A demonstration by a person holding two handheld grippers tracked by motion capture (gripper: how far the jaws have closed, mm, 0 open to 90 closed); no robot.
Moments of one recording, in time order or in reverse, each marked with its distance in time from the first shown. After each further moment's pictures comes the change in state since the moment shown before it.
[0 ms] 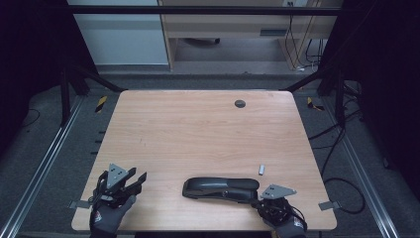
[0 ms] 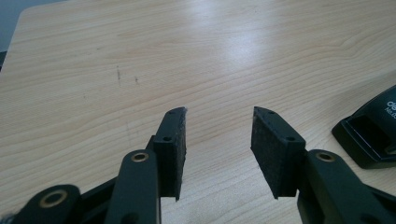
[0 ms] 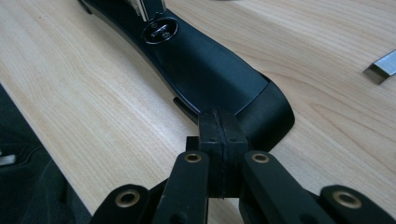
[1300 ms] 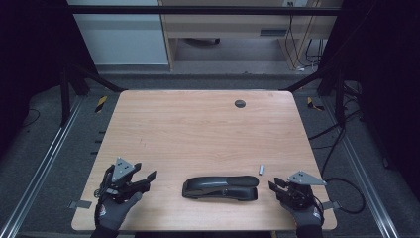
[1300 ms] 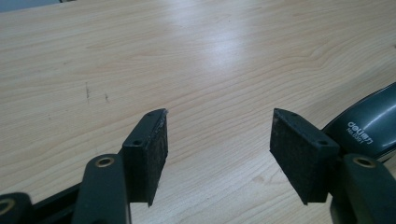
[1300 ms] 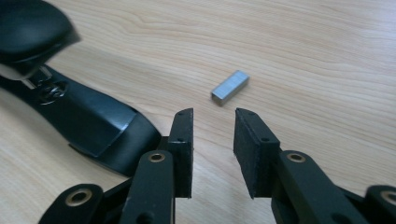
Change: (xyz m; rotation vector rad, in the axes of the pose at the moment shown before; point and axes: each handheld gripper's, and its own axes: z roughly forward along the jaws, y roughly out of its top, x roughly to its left) left arm -0.010 0.021 0.008 -0.003 -0.084 0.017; right arm -0.058 -0.002 -0.028 -0.159 -0.182 0.177
